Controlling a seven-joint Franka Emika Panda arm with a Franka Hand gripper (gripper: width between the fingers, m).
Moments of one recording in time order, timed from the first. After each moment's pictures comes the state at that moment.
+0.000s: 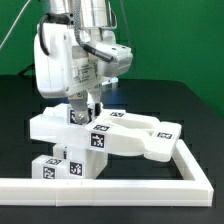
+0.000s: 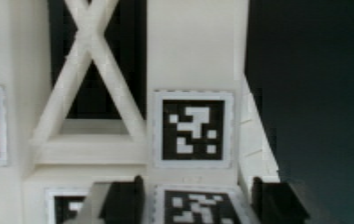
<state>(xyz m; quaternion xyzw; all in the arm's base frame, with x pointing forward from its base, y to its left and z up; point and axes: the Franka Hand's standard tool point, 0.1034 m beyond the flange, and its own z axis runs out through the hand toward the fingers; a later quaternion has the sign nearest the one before) 0.632 -0.021 0.111 -0.57 0.82 0.00 0.11</state>
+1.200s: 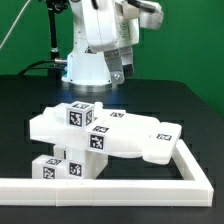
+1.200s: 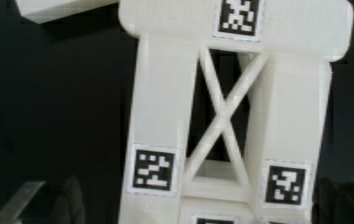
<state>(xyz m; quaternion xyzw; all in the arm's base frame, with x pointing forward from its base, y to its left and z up) 0.591 0.032 0.160 -0.60 0.79 0.03 0.12</state>
